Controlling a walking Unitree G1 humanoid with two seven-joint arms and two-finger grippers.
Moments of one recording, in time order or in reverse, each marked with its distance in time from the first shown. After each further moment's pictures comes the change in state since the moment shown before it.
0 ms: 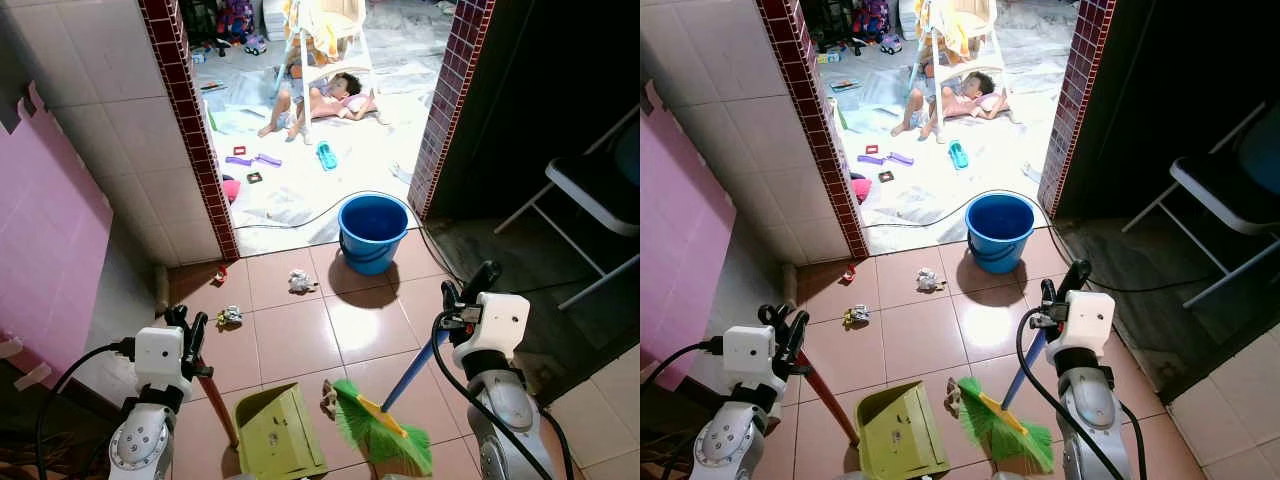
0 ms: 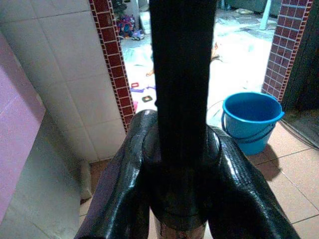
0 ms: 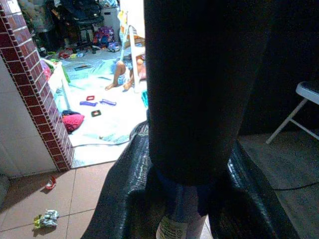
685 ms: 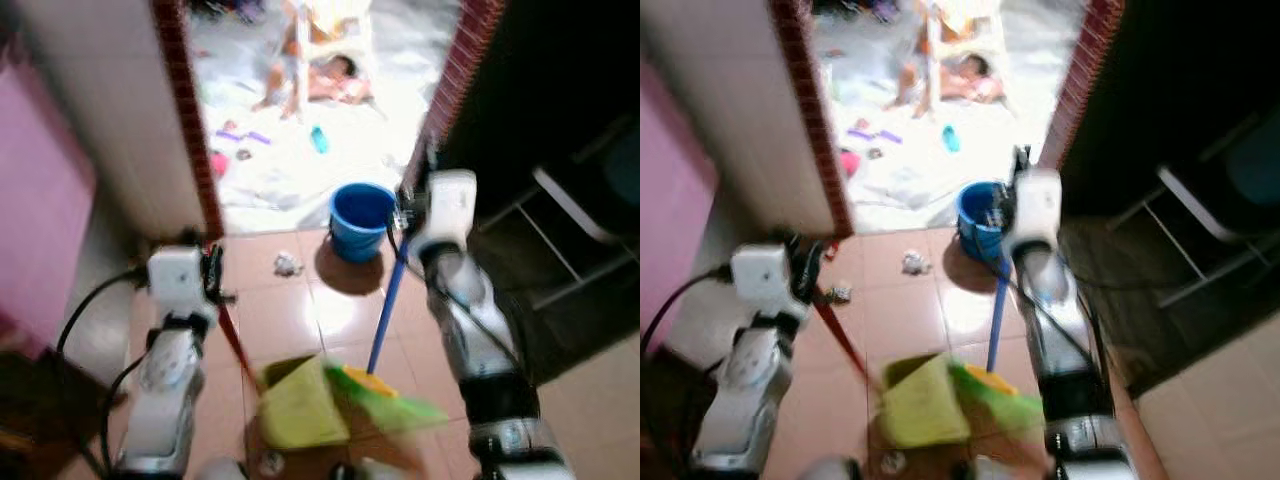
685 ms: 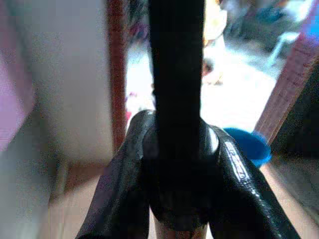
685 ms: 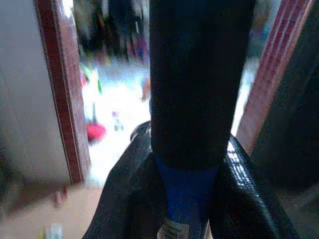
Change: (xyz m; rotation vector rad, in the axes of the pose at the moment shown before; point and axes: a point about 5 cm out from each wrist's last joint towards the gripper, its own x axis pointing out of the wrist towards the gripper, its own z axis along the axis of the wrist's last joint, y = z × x) left arm 0.042 -0.023 0.075 -0.121 -0.096 0.069; right arm 0.087 0.051 0.068 -0.059 -0.061 0.121
